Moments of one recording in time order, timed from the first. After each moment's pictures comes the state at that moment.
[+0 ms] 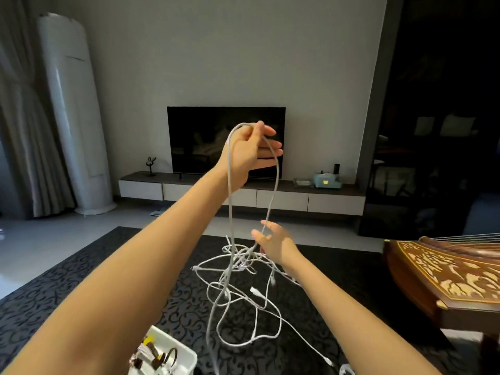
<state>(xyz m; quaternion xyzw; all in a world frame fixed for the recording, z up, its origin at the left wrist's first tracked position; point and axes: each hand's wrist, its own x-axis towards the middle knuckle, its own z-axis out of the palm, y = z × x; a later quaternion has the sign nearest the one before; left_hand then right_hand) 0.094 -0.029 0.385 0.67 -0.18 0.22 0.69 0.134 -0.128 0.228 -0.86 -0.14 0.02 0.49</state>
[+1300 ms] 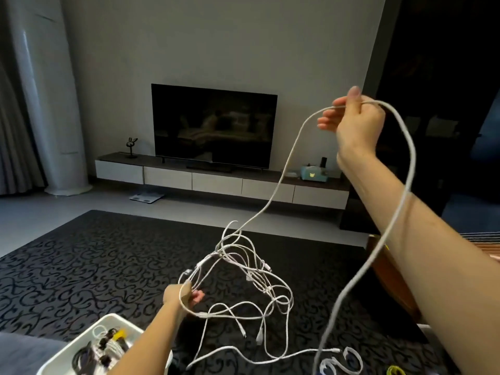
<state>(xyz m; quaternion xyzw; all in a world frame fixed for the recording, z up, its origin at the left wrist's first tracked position) 0.141 0.059 0.060 0.50 0.36 0.06 0.78 0.151 -0.199 0.399 -0.56 -0.16 -0.36 0.73</state>
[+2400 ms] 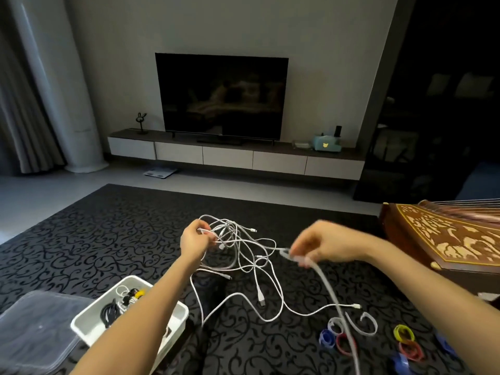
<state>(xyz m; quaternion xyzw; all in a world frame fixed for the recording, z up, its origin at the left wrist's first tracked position) 0.131 0.049 0.096 0.74 0.20 0.20 0.61 0.119 -0.241 0.209 -0.89 -0.32 0.20 0.26</state>
